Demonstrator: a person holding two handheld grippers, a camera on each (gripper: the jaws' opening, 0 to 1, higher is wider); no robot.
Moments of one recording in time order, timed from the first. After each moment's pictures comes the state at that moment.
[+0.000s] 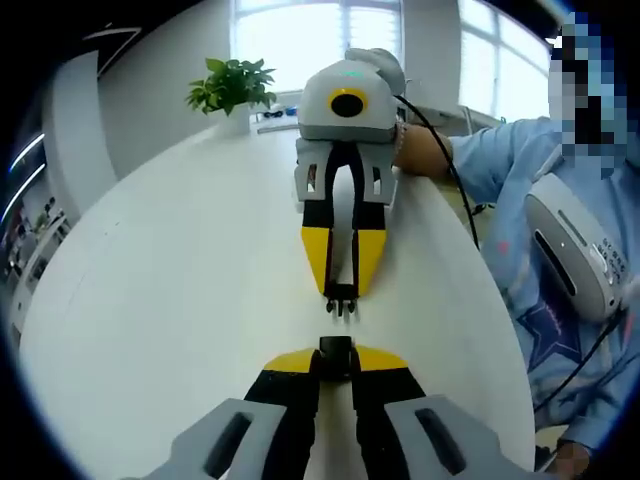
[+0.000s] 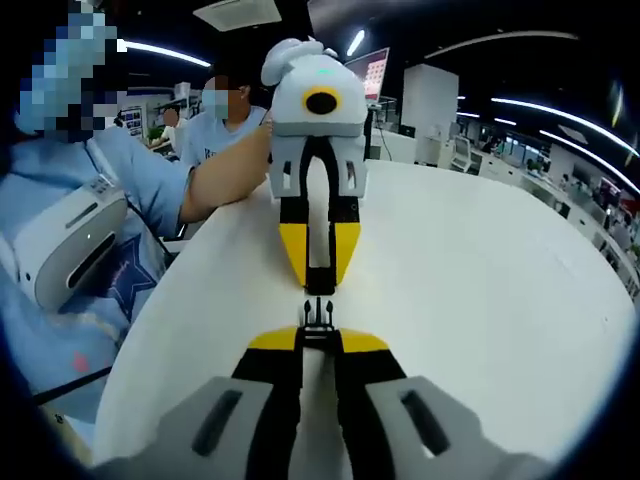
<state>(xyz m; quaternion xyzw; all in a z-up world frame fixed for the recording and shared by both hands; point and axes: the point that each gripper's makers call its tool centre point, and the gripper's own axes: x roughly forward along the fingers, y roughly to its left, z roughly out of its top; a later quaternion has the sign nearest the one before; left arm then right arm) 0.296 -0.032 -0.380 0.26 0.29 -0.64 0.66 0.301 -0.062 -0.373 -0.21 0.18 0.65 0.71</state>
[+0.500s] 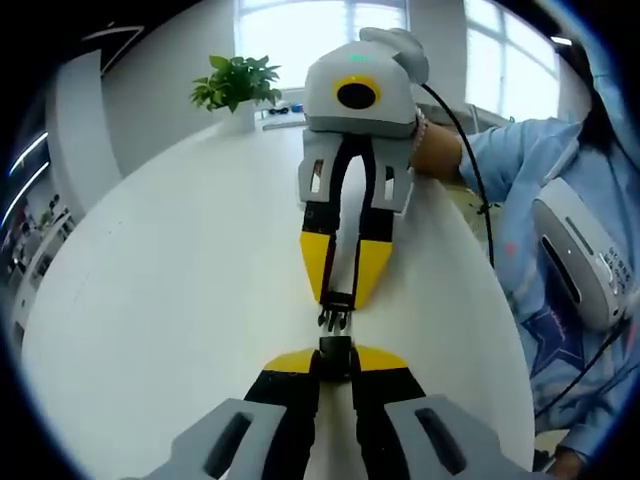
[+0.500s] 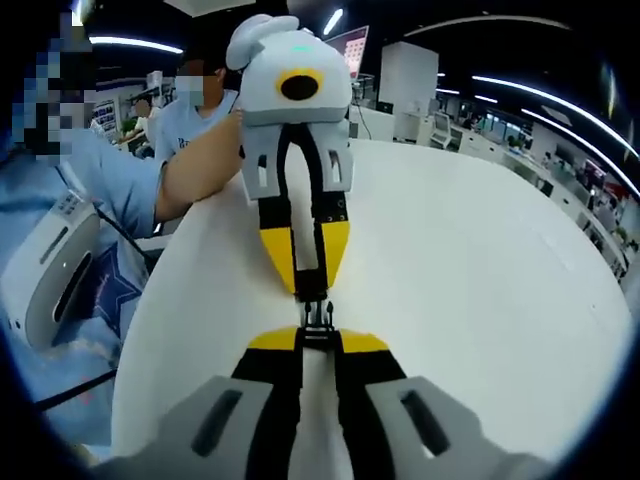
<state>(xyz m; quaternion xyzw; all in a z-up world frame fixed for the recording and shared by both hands) 0.299 -0.034 -0.379 0.26 0.29 -0.63 0.67 0.307 -0.057 -0.373 -0.24 0.23 0.60 0.73</state>
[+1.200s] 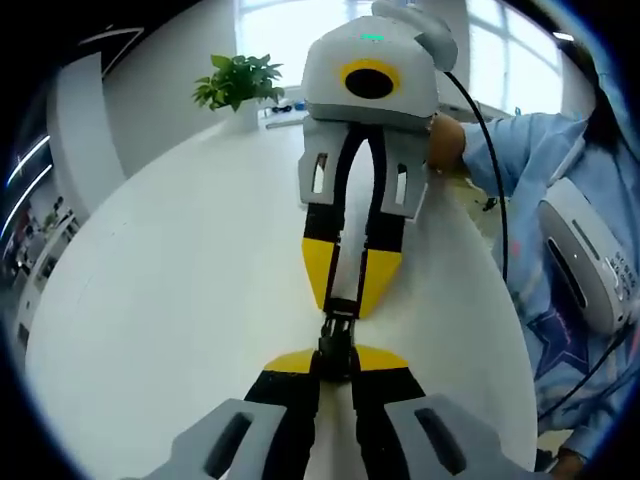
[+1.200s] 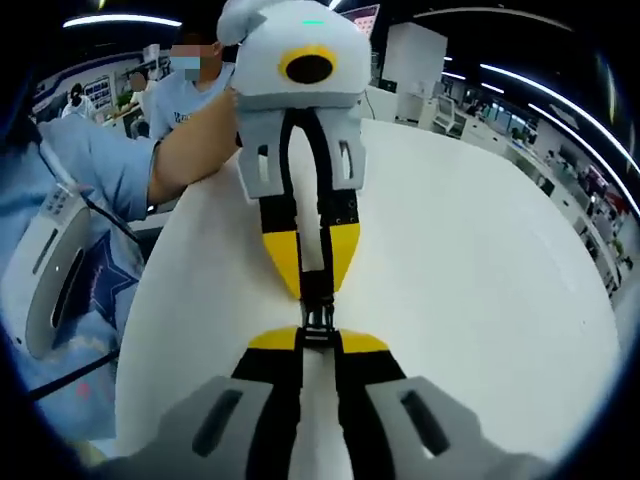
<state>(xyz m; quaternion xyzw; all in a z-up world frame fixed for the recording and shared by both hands) 0.301 -0.035 -0.377 0.27 0.29 -0.62 0.67 0.300 -0.053 -0.372 -0.30 0.24 0.60 0.70</state>
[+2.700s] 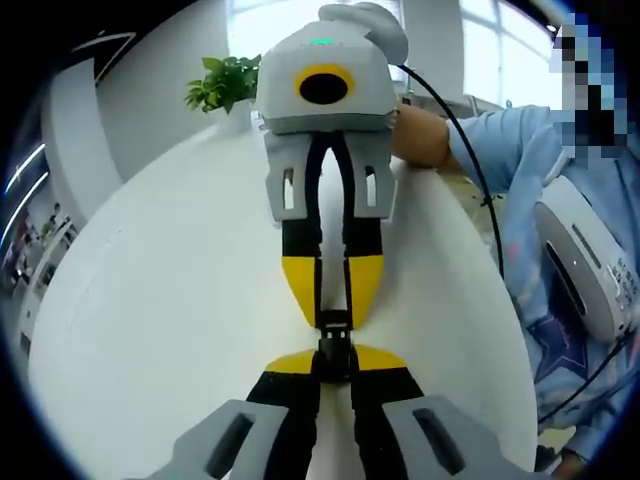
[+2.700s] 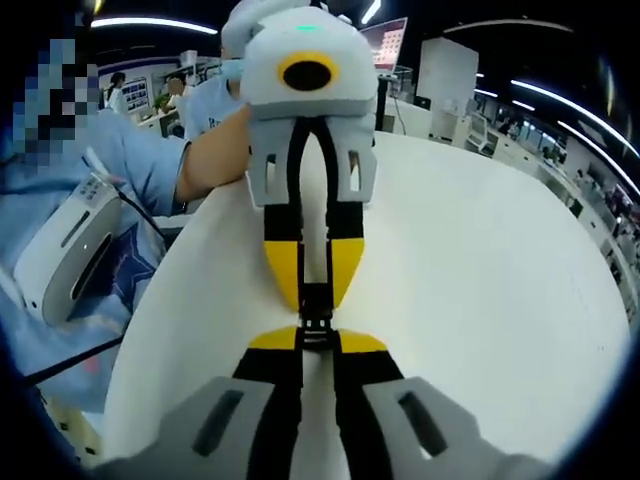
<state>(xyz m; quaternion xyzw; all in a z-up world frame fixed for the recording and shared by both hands) 0.297 -0.039 -0.377 0.28 0.29 -0.63 0.67 0.304 -0.048 -0.374 -0.27 0.23 0.66 0.67</state>
